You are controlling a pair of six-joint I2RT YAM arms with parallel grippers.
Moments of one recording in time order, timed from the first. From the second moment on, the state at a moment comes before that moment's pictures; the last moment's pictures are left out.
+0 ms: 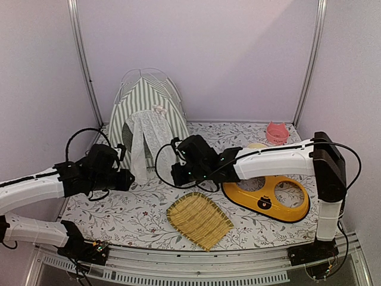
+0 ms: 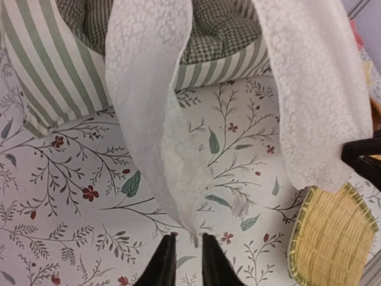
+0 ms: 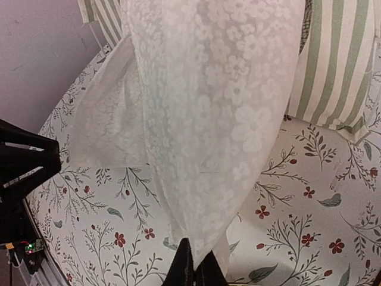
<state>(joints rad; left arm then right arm) -0.70 0.97 0.64 -0.40 -0.23 -0.51 1.08 1.98 1.47 -0.15 0.15 0.51</state>
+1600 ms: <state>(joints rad) -1.05 1.71 1.00 -0.06 0.33 -0.45 0.72 1.12 0.71 -0.27 0.23 0.73</state>
